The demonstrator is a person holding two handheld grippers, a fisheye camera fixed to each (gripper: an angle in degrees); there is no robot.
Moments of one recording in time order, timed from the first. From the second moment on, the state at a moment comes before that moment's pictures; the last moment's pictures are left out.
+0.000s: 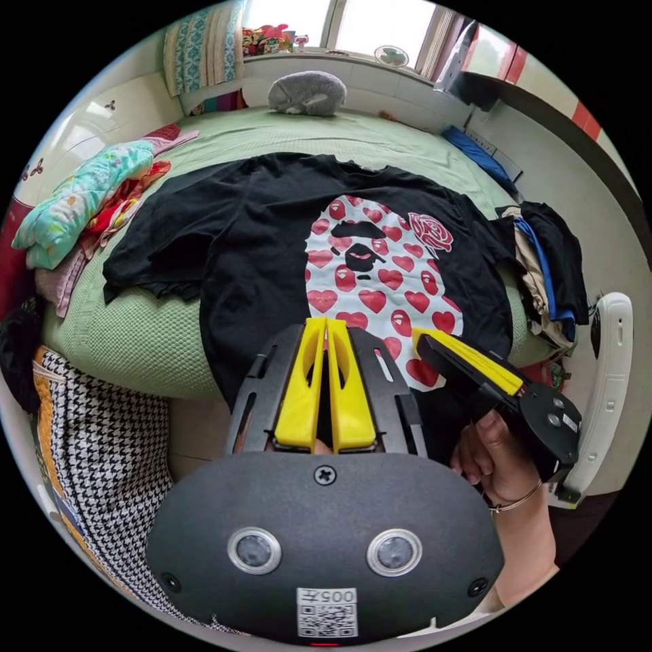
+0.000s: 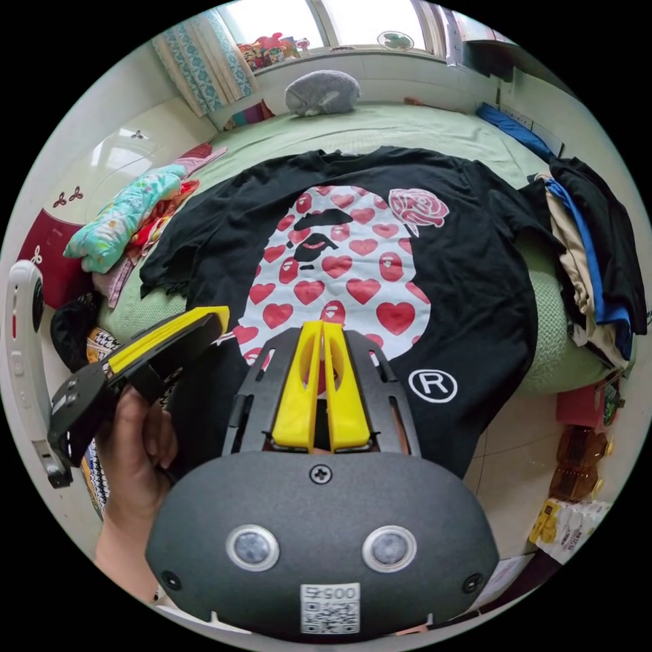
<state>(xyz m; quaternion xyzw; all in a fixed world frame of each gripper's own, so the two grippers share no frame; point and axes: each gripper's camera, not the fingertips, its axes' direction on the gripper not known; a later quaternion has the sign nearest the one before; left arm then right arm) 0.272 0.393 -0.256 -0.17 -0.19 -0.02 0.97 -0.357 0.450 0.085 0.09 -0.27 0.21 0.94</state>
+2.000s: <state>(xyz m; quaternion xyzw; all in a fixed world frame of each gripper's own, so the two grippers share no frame) 0.186 0.370 -0.328 -0.15 -0.13 -0.03 0.98 -0.360 0.406 0.103 0.09 -0.29 0.15 0.94</state>
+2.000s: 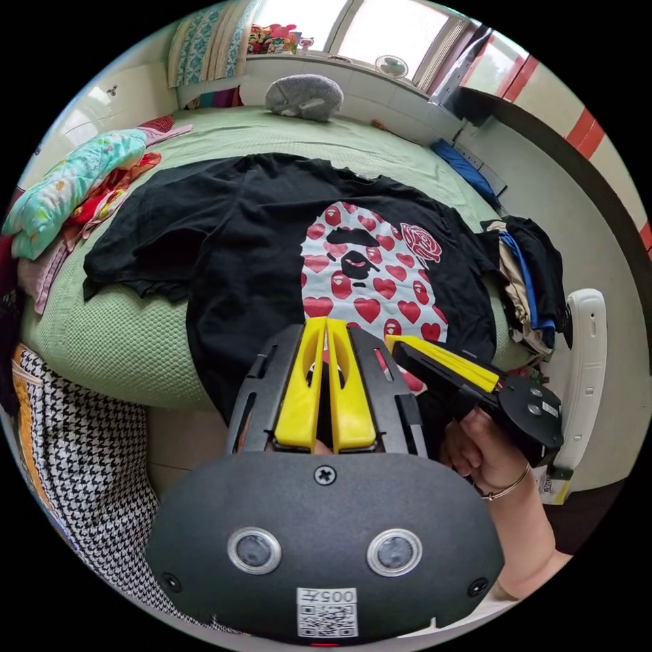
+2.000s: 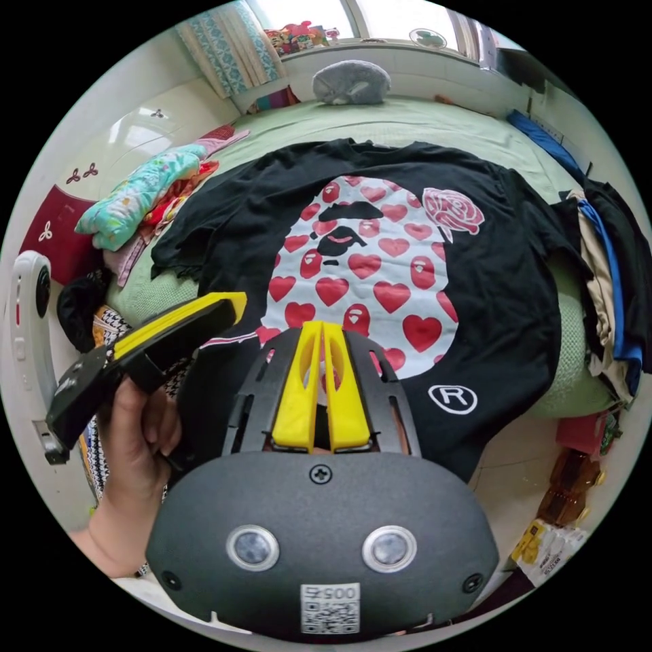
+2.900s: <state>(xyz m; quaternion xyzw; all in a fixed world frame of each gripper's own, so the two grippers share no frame) -0.006 0.315 -0.448 -0.01 -0.18 -0.11 0.98 -0.373 0.368 0.100 0.12 -0.33 0.13 0.93</state>
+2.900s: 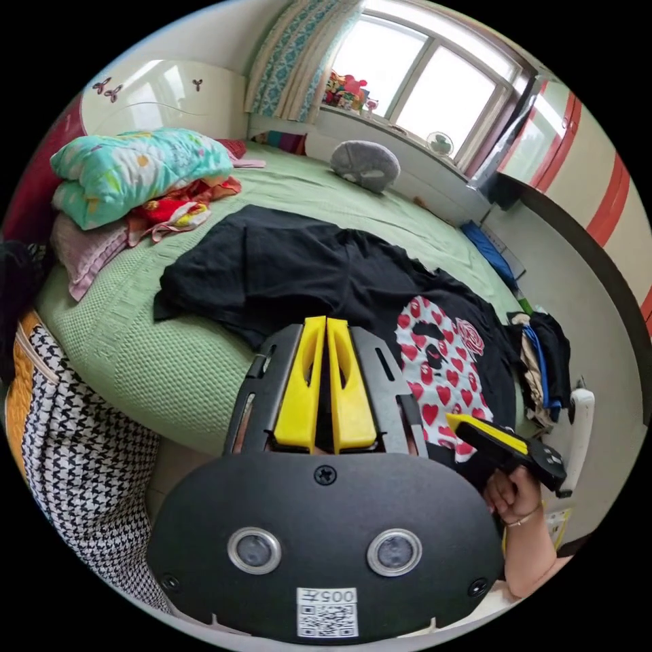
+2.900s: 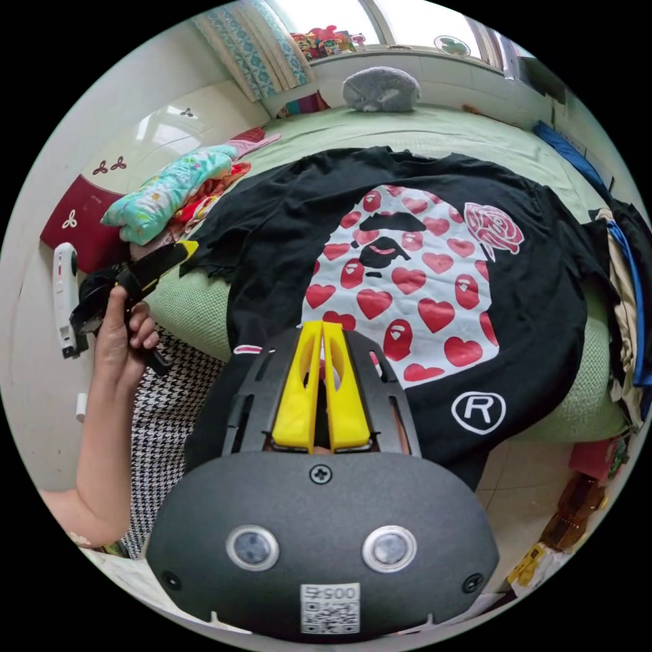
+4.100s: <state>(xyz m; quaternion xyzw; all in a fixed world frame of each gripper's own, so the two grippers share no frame) -0.080 0.260 -0.453 -0.02 -0.23 -0.11 0.97 -0.445 0.170 0.016 0.25 -0.28 0.00 0.93</state>
